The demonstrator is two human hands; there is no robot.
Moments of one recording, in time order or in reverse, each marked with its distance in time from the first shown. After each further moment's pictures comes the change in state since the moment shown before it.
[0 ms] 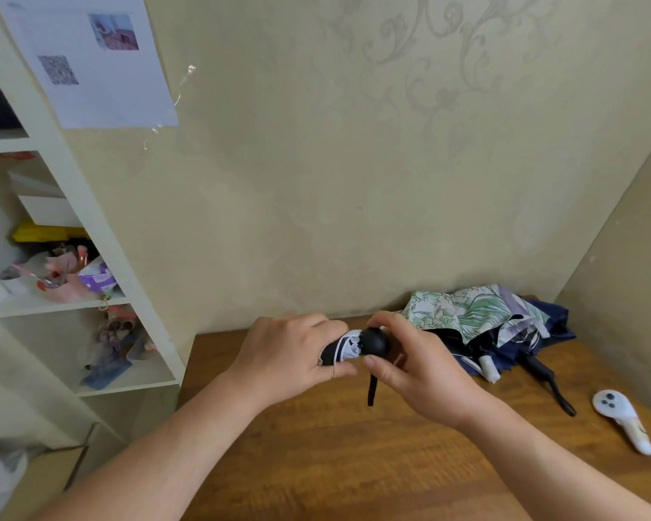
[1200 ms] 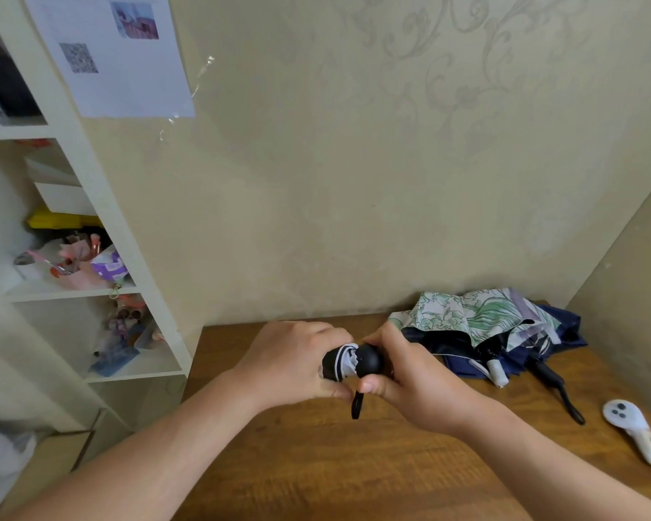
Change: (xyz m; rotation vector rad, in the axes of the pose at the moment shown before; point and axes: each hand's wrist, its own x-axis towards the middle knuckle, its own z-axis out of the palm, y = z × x) left_hand -0.009 -0.004 -0.003 -0.132 -0.258 -0.049; right_hand 0.006 -0.002 0.016 -0.025 -0.225 -0.026
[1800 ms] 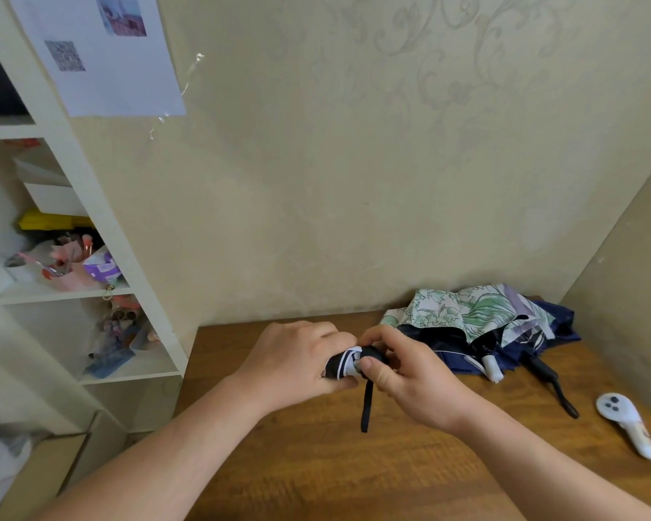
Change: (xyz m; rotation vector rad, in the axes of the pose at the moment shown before) left_hand 0.003 0.007 0.013 0.072 0.097 0.074; right_hand -0.006 0.001 0.001 0.223 0.086 0.088
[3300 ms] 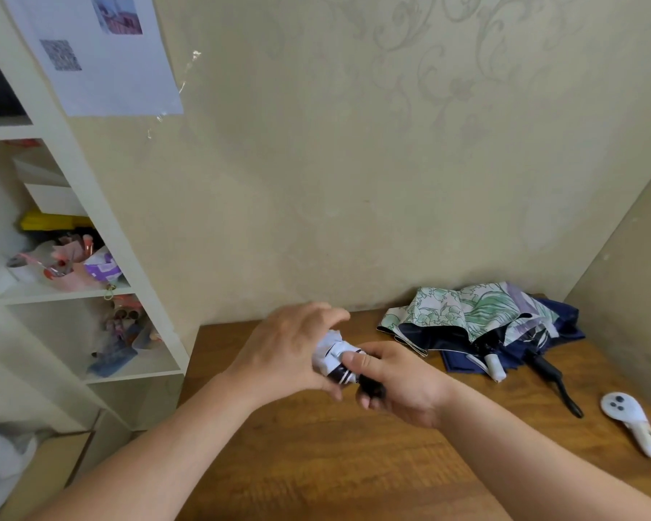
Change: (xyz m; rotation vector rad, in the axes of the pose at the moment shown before) left_hand -0.001 -0.015 0.002 -0.189 0.020 -0.114; right_hand 0.021 -0.007 0.017 0.714 -0.227 0.520
